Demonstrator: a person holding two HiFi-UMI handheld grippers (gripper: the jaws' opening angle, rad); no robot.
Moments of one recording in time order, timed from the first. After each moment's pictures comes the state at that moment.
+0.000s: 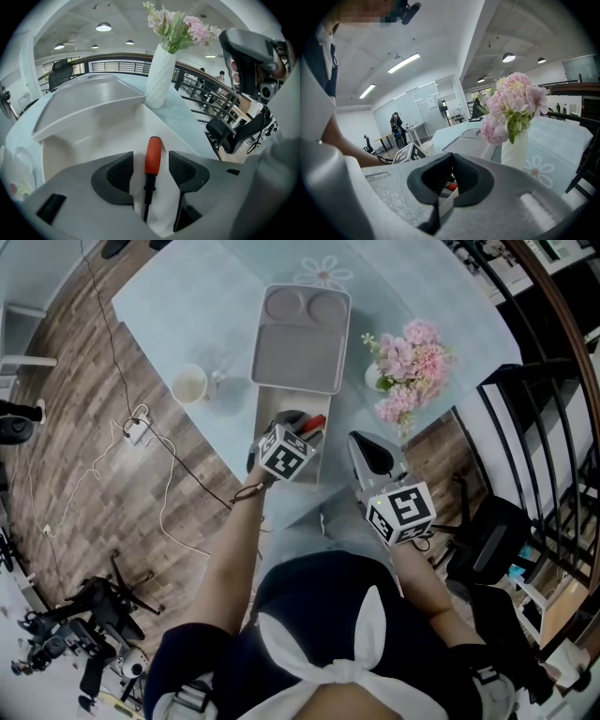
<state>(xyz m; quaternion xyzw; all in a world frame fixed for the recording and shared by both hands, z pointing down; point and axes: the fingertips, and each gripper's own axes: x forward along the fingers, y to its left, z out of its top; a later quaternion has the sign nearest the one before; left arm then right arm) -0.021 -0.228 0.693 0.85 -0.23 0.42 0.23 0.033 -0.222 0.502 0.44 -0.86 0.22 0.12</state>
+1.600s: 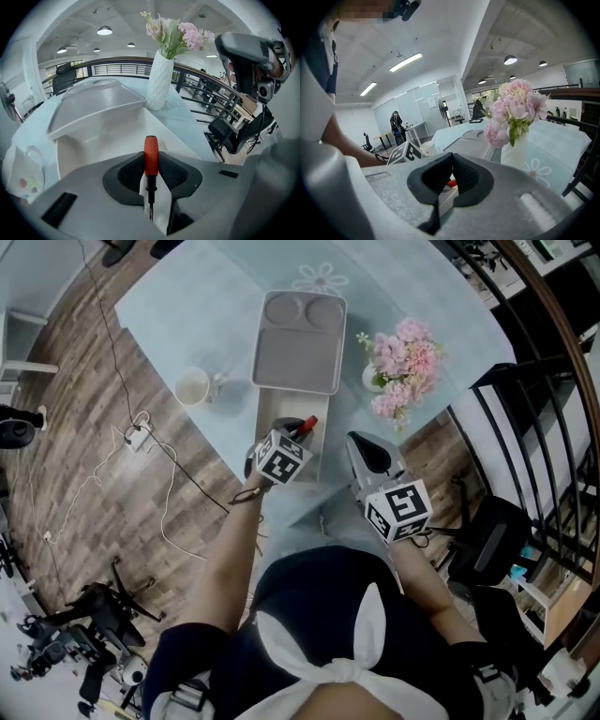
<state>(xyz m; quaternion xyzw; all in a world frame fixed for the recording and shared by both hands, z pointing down) -0.031 -0.222 0.680 0.85 -0.25 0.41 0.22 0.032 -0.214 0.495 0.44 -0.87 0.20 0.12</state>
